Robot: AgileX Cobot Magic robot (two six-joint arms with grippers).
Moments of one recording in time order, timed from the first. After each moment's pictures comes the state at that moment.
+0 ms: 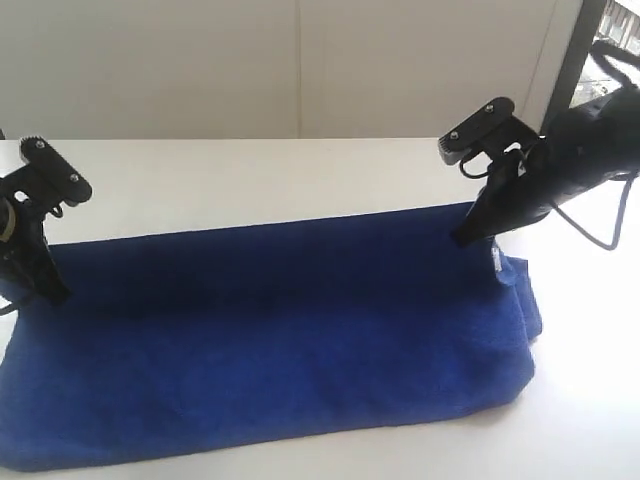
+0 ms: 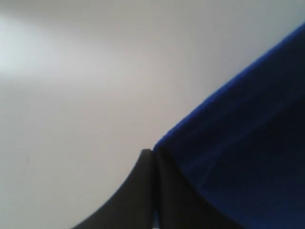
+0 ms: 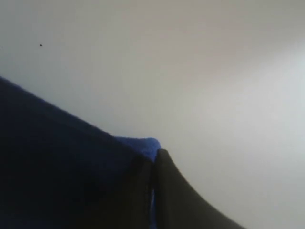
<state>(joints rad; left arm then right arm) -0.23 1.66 -0.88 0.91 0.42 -0.29 0.06 1.82 -1.14 -0.24 0.33 -0.24</state>
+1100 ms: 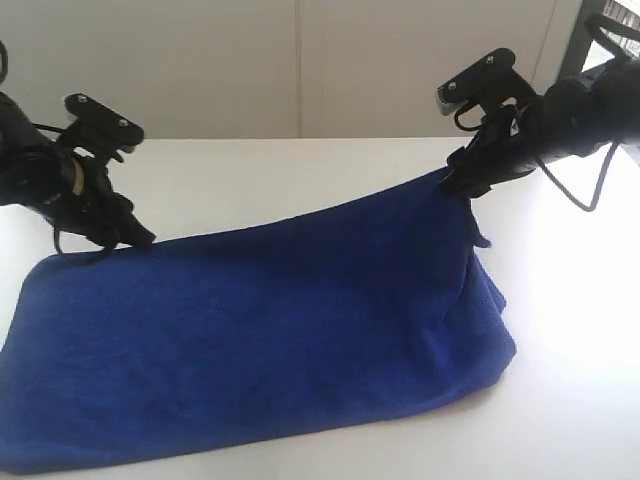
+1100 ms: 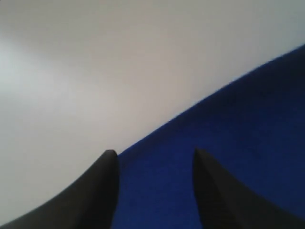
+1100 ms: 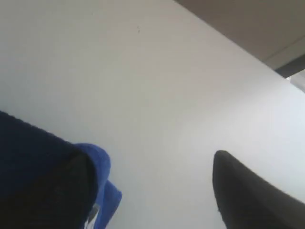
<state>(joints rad) -0.36 1.71 -1.07 0.68 0.42 -0.37 0.06 1.85 -1.26 -0.27 0.26 -0.18</state>
